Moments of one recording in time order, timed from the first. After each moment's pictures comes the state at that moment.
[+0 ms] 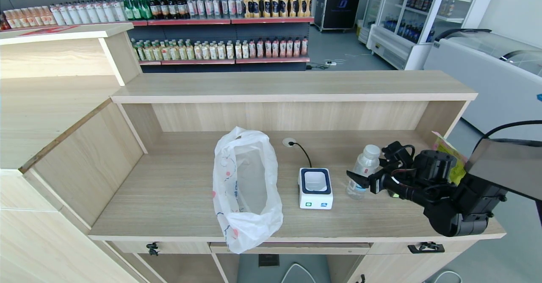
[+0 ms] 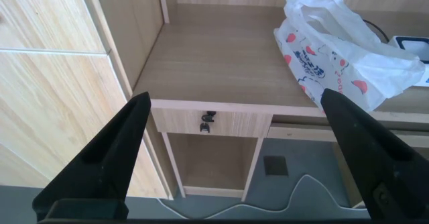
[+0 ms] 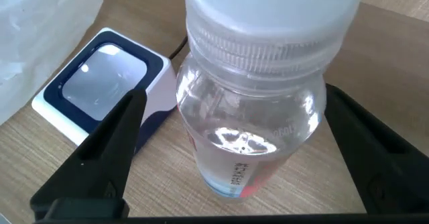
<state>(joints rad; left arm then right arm) 0.00 0.00 0.00 0.00 0.04 -0.01 0.06 2.34 -0.81 -1.35 0.47 -0.22</state>
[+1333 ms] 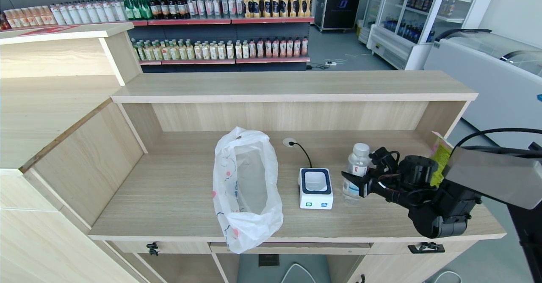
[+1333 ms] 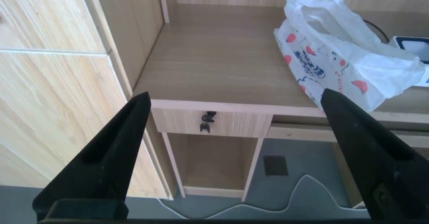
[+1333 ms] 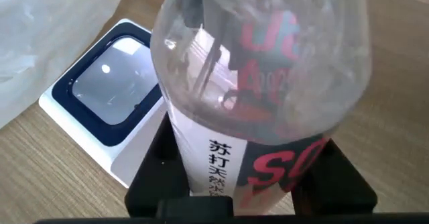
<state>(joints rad) 0.00 0.00 0.00 0.00 0.04 -0.01 0.10 2.45 -0.89 -1.38 0.50 -0.20</state>
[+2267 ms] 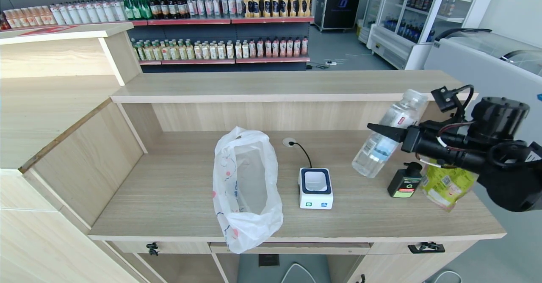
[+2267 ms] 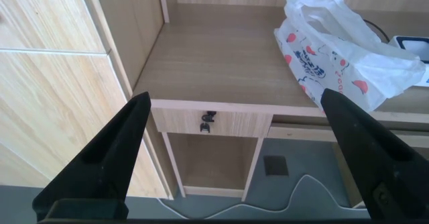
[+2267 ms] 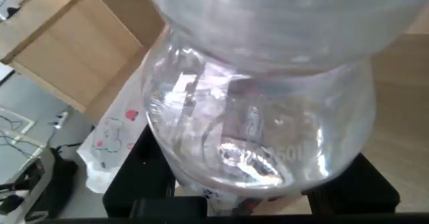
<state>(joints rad) 0.00 0.00 0.00 0.00 0.04 -0.01 0.06 1.83 -0.80 -1.03 0.72 0.31</state>
